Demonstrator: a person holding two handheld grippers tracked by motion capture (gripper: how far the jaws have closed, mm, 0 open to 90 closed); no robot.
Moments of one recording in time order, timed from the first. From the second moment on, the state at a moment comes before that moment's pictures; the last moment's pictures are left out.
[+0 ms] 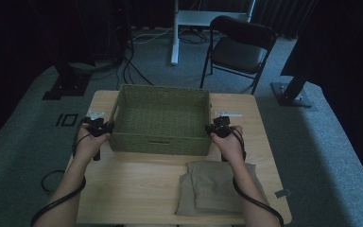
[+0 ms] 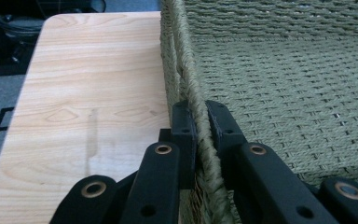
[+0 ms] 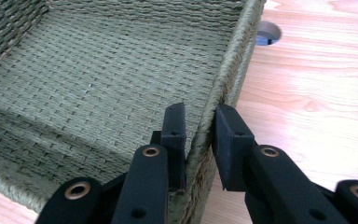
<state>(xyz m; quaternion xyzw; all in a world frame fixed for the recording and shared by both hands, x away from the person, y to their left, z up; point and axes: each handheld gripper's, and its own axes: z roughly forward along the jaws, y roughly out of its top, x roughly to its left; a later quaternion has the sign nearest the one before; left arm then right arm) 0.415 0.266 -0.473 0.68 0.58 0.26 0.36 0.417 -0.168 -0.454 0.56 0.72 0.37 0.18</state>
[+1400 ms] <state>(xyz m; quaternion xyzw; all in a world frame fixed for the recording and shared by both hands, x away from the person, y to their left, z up) 0.419 0.158 -0.472 0.70 0.56 0.24 0.37 0.411 -0.271 -0.454 0.60 0.68 0.36 0.21</state>
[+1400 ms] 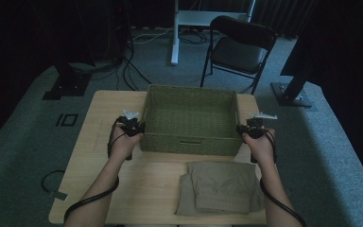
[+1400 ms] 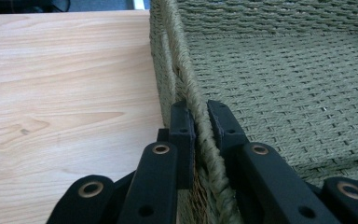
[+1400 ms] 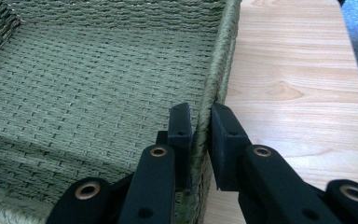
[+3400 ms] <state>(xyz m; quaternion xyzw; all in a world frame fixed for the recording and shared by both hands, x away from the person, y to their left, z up) 0.418 0.089 -0.462 0.76 0.48 0.17 0.40 0.396 -0.354 -0.457 0.60 0.66 0.38 0.22</state>
